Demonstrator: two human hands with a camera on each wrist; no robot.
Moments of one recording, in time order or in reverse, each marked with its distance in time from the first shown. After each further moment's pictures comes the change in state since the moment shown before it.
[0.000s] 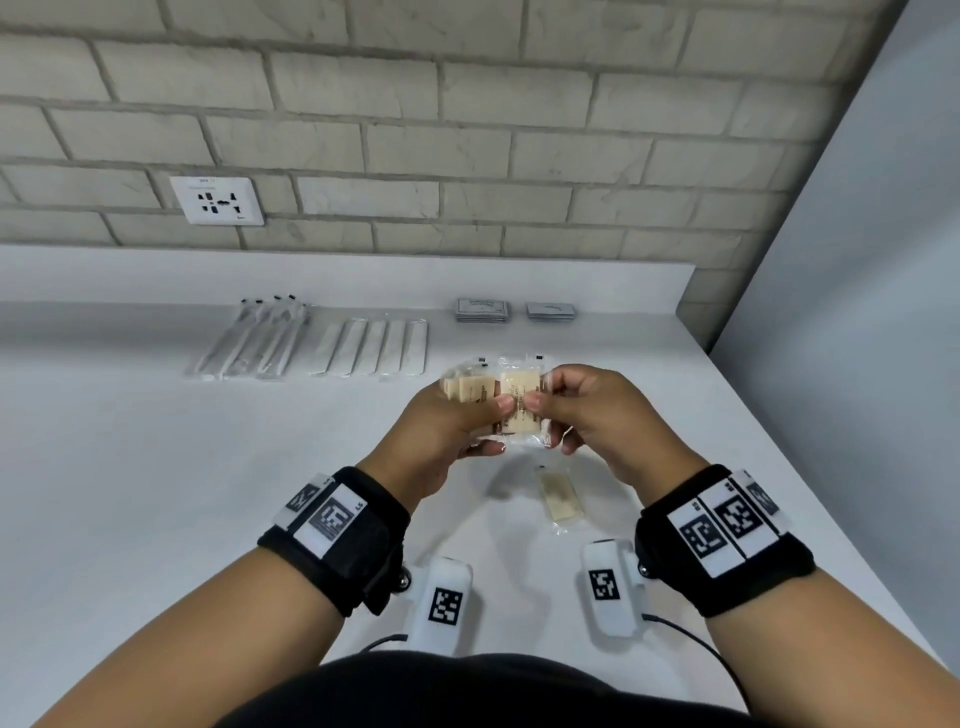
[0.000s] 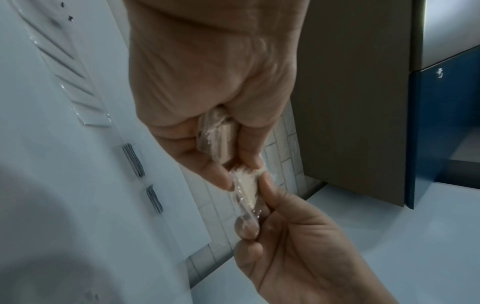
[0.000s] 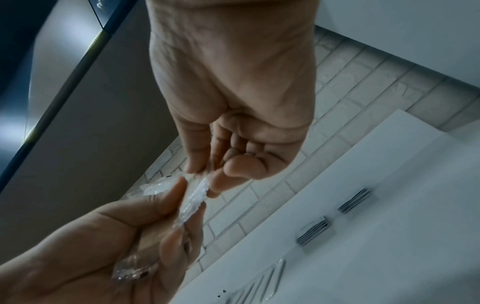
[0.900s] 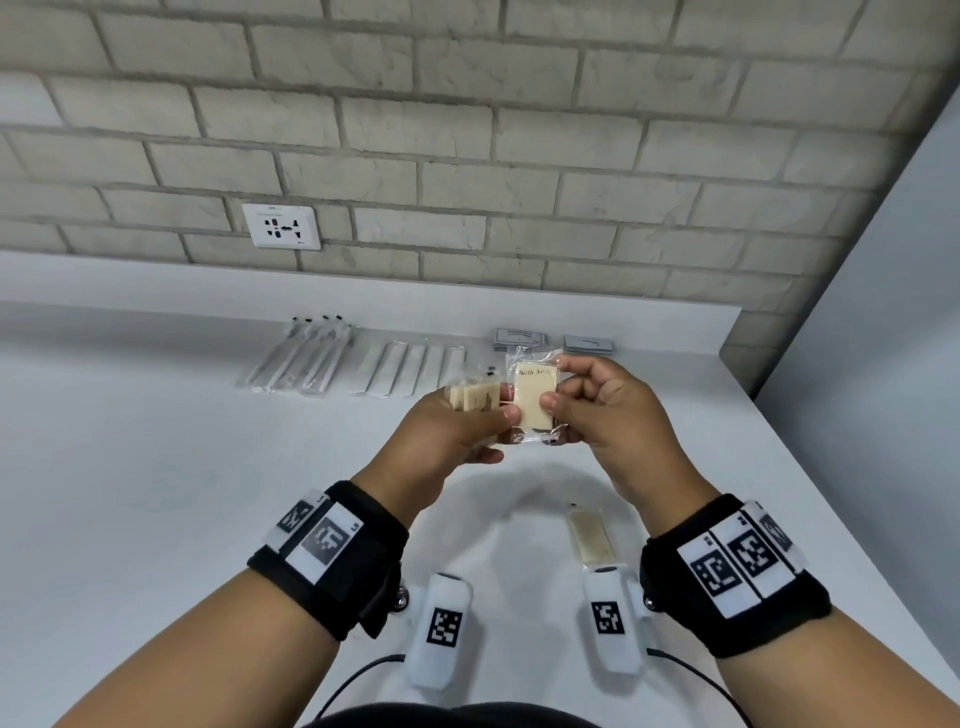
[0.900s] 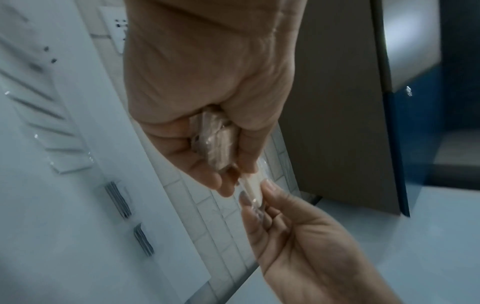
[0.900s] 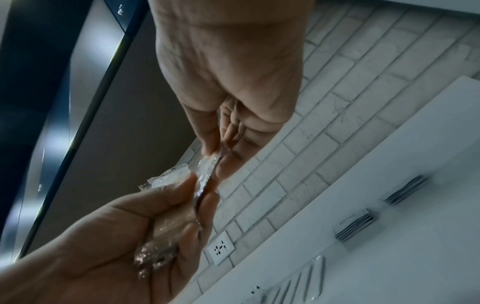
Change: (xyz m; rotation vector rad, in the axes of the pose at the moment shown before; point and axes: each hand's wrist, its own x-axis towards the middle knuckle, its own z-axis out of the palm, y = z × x) left_hand -0.009 0.023 -0.019 0.030 0.081 0.093; right_hand 0.021 -0.013 0.023 0.260 0.046 -0.204
